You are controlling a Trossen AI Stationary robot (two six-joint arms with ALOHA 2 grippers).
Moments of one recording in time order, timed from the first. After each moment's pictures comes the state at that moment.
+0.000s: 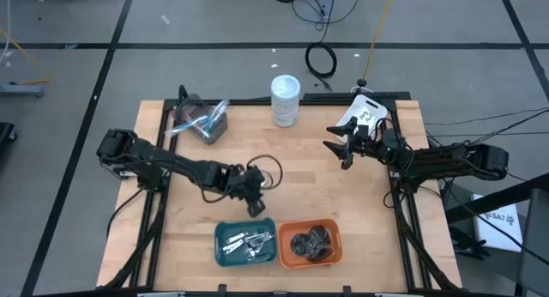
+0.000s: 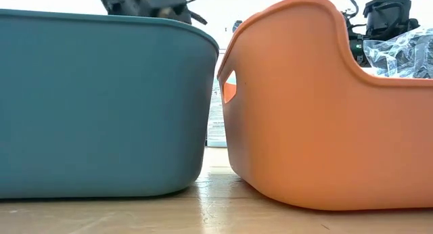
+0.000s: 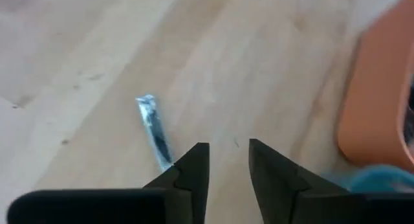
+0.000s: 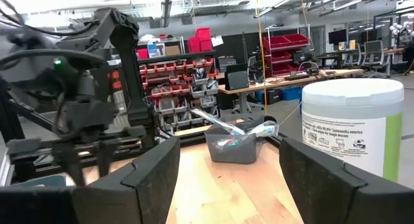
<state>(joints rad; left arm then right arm) -0.21 1.60 1.07 -0.45 -0.19 -0.70 -0.44 1.09 0.13 1.16 -0.21 0.17</state>
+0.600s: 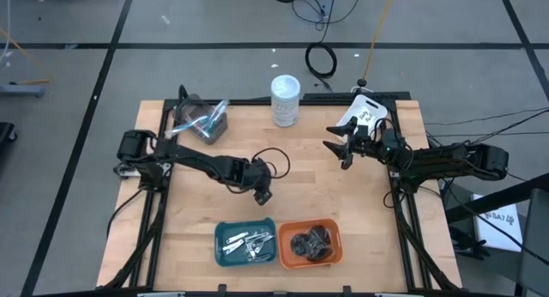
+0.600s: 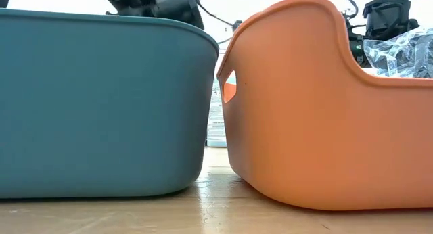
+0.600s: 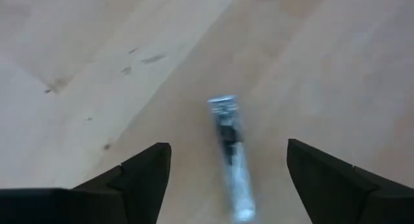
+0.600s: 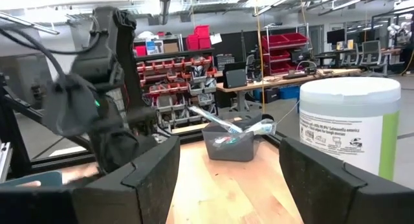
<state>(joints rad) -0.07 1.78 1.07 -0.46 -0.19 -0.71 -0.44 1.09 0.13 1.15 -0.21 0.16</state>
